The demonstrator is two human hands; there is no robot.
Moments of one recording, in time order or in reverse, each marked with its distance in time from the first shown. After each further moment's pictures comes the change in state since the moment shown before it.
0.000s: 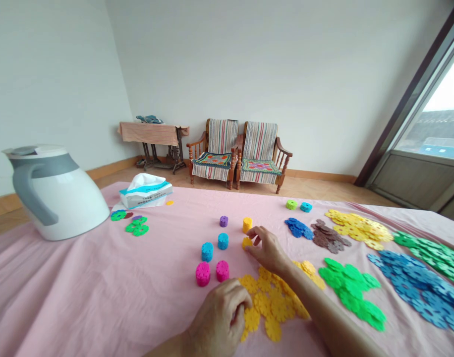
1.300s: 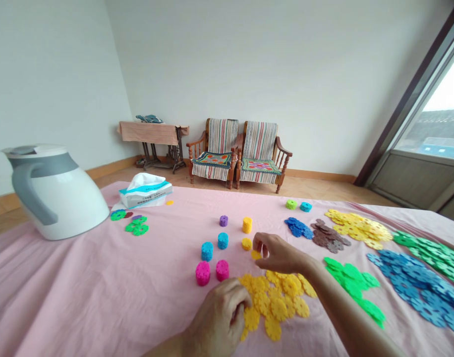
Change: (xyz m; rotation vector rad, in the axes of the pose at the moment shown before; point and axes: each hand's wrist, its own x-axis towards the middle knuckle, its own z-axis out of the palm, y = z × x) left_hand 0.000 0.000 0.000 -0.012 -0.001 0.000; right_hand -0.006 -0.021 -0.047 -0.177 -0.435 -0.022
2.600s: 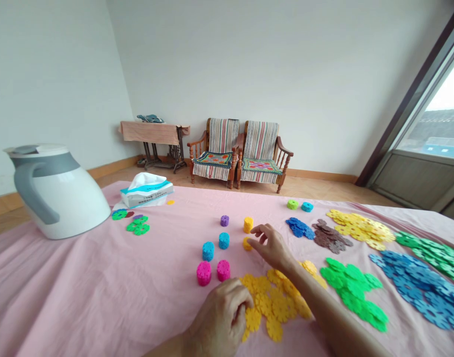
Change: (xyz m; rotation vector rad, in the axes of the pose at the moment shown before) left_hand -0.001 -0.002 0.001 0.004 0.000 0.007; right_hand 0.023 0.009 0.030 0.196 0.465 0.110
